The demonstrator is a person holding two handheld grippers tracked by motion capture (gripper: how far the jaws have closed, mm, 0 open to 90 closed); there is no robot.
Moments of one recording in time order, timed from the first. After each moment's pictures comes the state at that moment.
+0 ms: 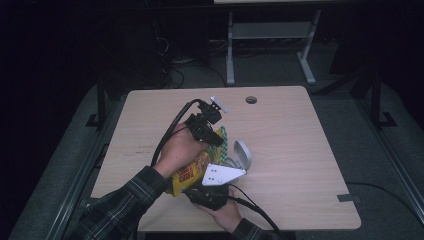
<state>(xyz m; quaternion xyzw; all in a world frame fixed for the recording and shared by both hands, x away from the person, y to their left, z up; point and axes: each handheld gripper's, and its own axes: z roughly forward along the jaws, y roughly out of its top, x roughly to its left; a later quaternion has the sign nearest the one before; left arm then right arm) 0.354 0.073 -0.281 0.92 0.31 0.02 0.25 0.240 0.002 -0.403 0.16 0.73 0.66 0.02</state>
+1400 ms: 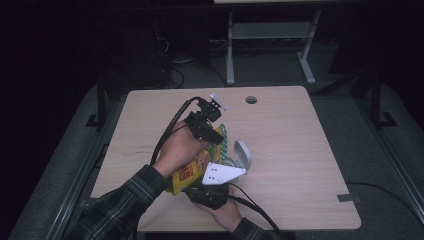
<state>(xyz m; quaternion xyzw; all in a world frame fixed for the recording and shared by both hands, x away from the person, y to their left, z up) 0.354 0.074 -0.274 0.92 0.31 0.03 0.25 0.241 0.002 -0.399 0.16 0.73 0.67 0.02</state>
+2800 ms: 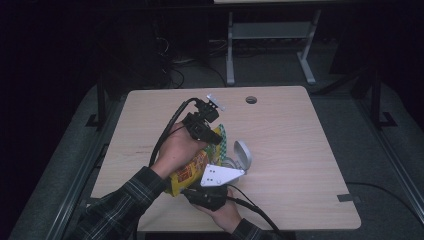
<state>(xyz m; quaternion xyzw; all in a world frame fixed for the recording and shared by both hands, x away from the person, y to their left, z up) 0.353 0.080 -0.276 0.91 0.32 0.02 0.26 0.239 0.005 -0.400 0.15 0.73 0.66 0.02</state>
